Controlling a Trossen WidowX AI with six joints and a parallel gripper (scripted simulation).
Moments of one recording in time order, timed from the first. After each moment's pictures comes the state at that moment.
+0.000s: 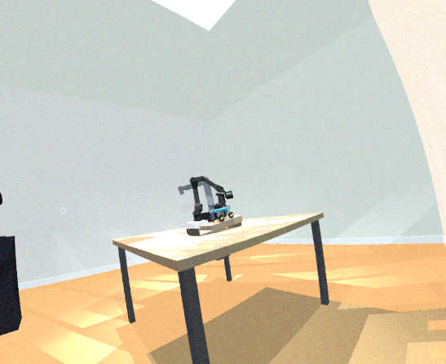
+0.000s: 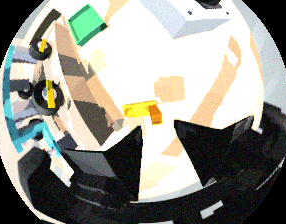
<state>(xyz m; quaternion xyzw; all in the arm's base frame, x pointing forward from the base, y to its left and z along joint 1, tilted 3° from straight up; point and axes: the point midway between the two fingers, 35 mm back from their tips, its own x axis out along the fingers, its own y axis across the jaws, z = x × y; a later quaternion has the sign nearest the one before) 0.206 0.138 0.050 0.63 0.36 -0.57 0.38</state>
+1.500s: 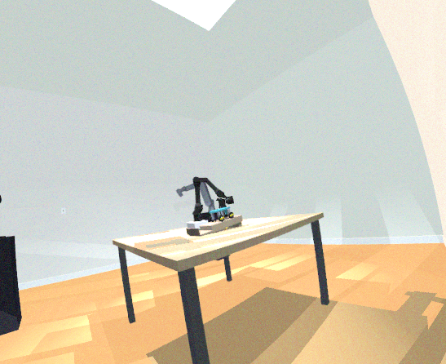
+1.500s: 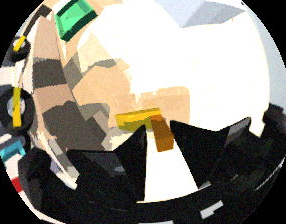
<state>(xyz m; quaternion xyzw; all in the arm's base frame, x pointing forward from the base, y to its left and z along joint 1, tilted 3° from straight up) 0.208 0.136 0.004 0.63 0.35 -0.58 0.38</state>
